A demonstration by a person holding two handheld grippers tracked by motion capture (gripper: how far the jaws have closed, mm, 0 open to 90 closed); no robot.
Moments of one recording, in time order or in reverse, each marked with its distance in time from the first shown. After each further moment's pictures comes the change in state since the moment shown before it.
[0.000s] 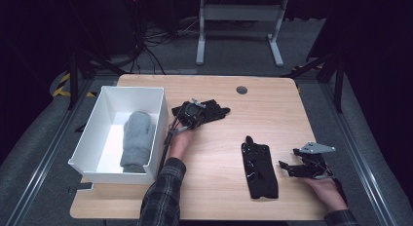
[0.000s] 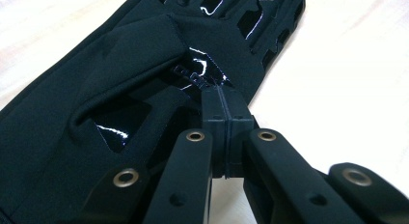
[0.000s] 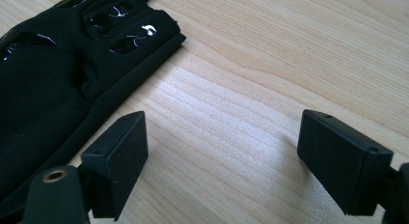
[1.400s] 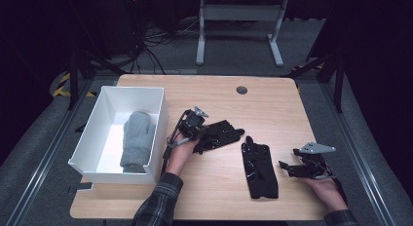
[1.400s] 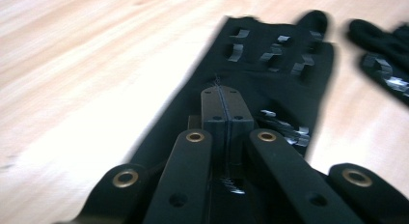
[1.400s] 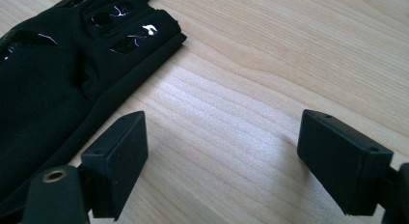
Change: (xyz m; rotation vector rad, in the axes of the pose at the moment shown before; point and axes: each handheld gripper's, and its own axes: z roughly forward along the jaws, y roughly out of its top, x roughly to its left) left arm -0.030 -0.008 -0.042 -0.038 -0.055 0.020; right arm 0.000 0.000 0.000 -0.001 0.002 -0.003
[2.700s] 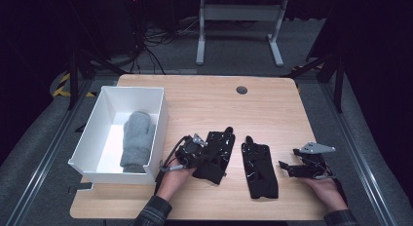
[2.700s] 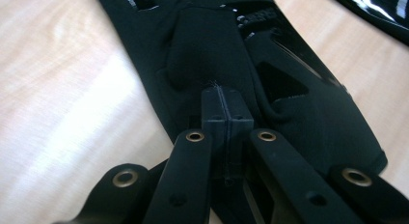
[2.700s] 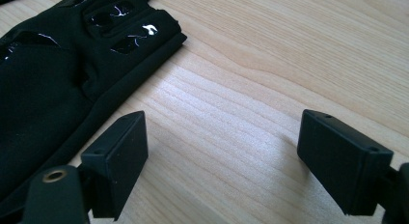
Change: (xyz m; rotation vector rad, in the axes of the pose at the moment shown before) left arm -0.052 -0.068 -0.021 0.113 -0.192 0.055; right arm 0.000 0.000 0.000 -0.001 0.002 -0.001
